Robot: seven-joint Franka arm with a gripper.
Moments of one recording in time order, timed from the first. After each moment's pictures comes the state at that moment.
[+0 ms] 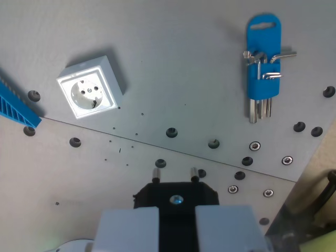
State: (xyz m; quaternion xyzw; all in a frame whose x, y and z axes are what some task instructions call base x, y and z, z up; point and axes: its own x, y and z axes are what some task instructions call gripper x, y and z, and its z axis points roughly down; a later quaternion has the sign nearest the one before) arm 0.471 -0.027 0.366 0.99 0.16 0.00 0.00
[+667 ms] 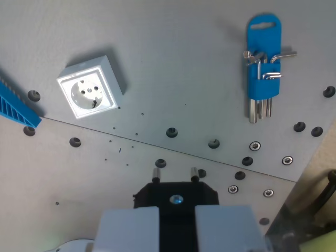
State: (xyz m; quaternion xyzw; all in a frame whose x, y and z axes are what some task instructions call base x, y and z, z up) arm 0.471 -0.027 0.365 0.99 0.16 0.00 0.00
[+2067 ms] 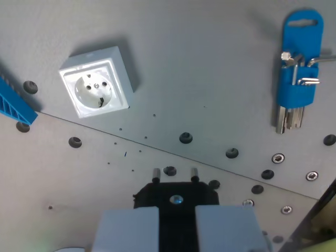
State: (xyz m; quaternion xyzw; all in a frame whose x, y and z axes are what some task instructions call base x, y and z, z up) arm 0.450 -0.005 0.299 0.98 0.20 -0.02 0.00
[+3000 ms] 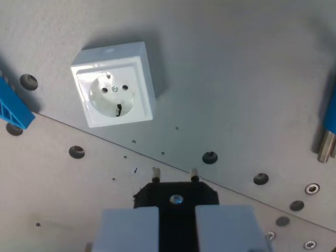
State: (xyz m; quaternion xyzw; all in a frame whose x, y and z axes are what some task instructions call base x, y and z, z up) arm 0.421 0.024 0.229 0.97 0.25 -0.02 0.01
